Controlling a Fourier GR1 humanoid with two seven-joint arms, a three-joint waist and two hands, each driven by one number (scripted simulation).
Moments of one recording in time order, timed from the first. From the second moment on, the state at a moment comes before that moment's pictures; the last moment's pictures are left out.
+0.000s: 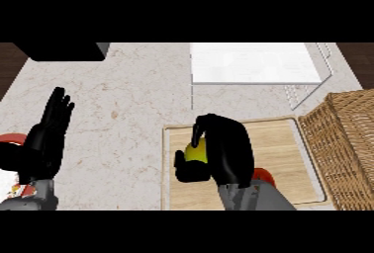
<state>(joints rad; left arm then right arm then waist) -0.05 0.27 -0.03 -1.67 0.10 0.24 0.12 -0.43 -0.01 0.60 -1.72 0.87 0.00 1.01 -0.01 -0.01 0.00</state>
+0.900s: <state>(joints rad) -0.08 0.24 -0.03 -1.67 0.06 0.24 0.15 -0.66 -0.04 0.22 -1.88 1.01 0.15 1.05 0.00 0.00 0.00</state>
